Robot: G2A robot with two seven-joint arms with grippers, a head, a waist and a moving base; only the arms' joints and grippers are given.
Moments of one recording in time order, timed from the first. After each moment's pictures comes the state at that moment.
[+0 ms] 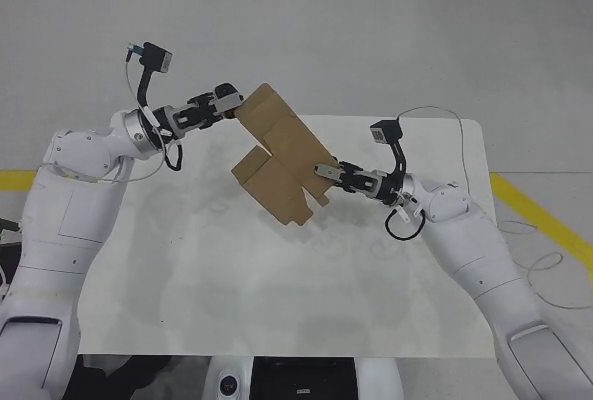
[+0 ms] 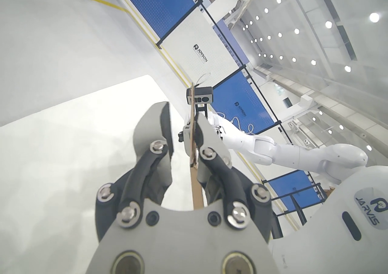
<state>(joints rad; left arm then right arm) 0.64 -1.02 -1.19 -1.19 -0.31 -0.59 -0.92 -0.68 -1.22 0.88 -0.99 0.52 -0.87 0.95</state>
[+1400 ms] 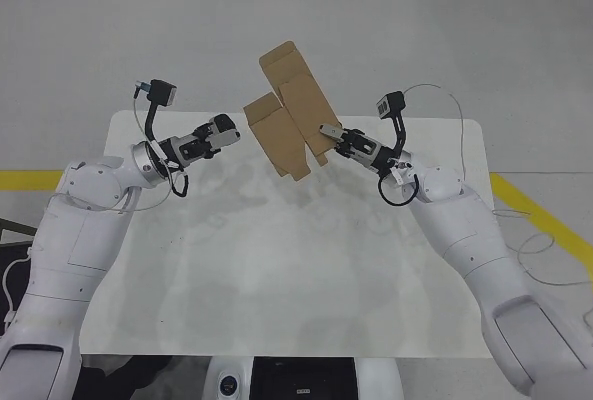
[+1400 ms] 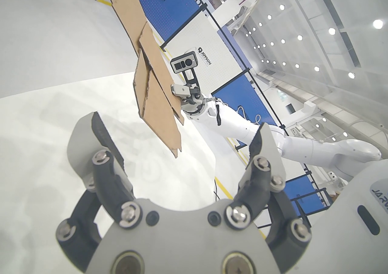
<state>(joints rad) 0.81 -1.01 -1.23 -1.31 -0.23 -0.63 -0.86 -0.55 -1.31 0.85 -0.77 0.58 -0.70 0.82</state>
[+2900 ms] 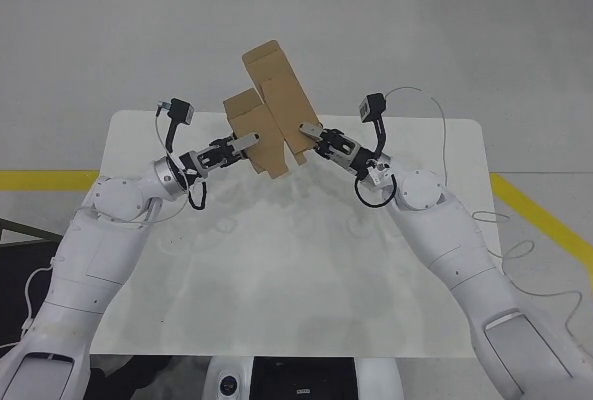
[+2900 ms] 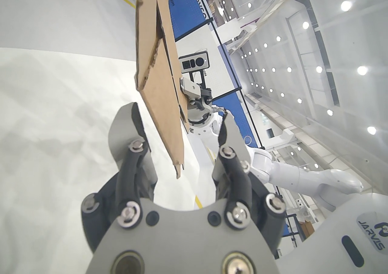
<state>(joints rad) 0.87 -1.03 -1.18 -1.32 -0.29 -0.48 -0.78 -0.63 -1.35 0.89 -0.94 0.47 -0.52 0.66</state>
